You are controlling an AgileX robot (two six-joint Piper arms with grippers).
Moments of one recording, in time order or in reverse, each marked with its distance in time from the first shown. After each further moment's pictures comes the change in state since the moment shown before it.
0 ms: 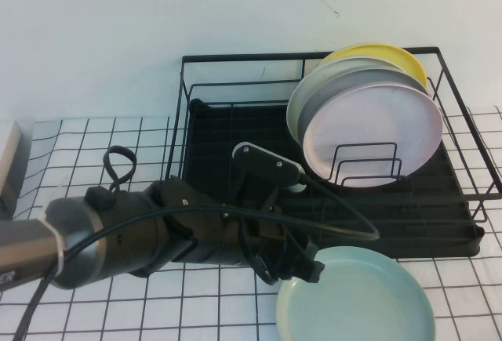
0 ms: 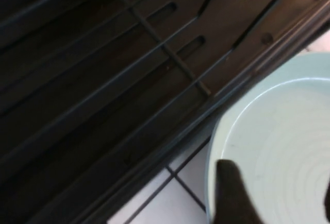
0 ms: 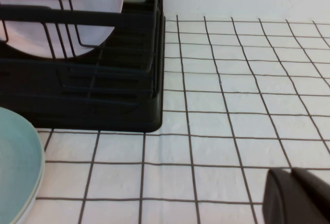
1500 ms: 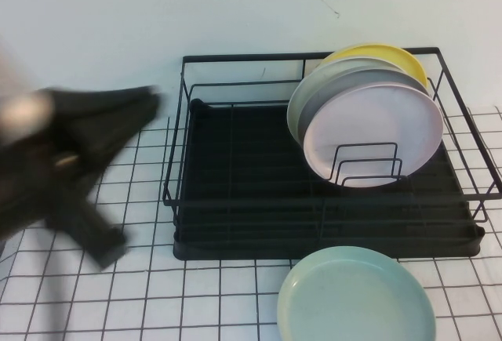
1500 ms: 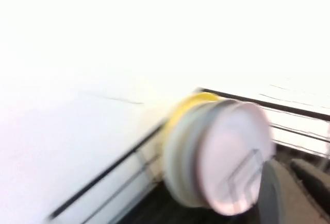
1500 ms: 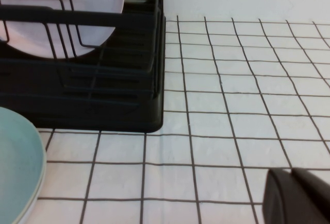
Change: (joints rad) right arm 0.000 0.000 0.000 0.000 0.000 0.000; left arm 0.107 -0.868 0.140 0.272 -0.023 0.118
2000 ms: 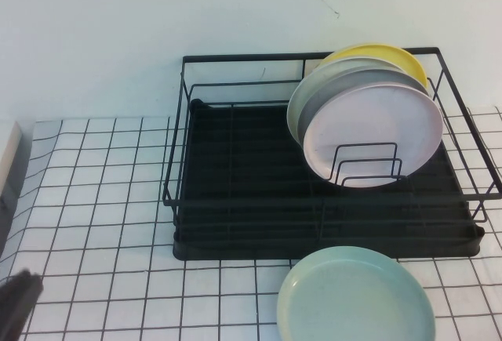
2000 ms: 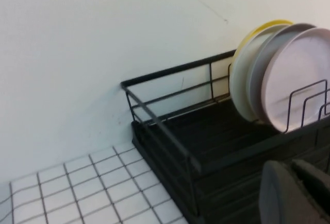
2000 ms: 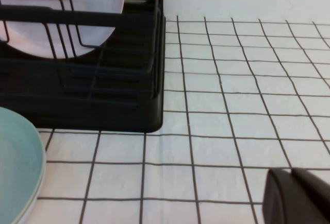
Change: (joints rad) right arm 0.000 0.000 0.000 0.000 0.000 0.000; left arm 0.386 -0.605 0.560 -0.150 0.079 -0.044
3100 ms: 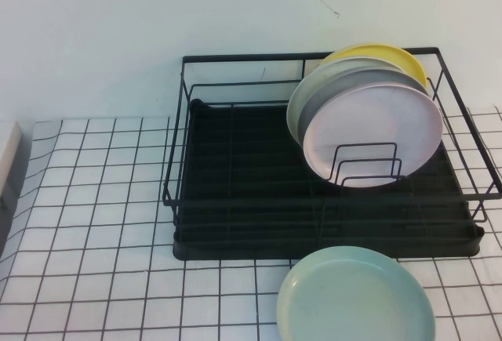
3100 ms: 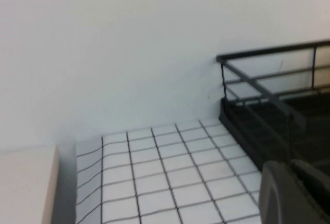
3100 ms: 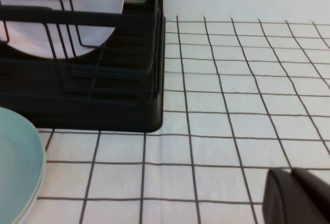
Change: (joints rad) right arm 0.000 0.000 0.000 0.000 0.000 0.000; left arm 0.054 -0.236 0.278 0.407 -0.230 -0.435
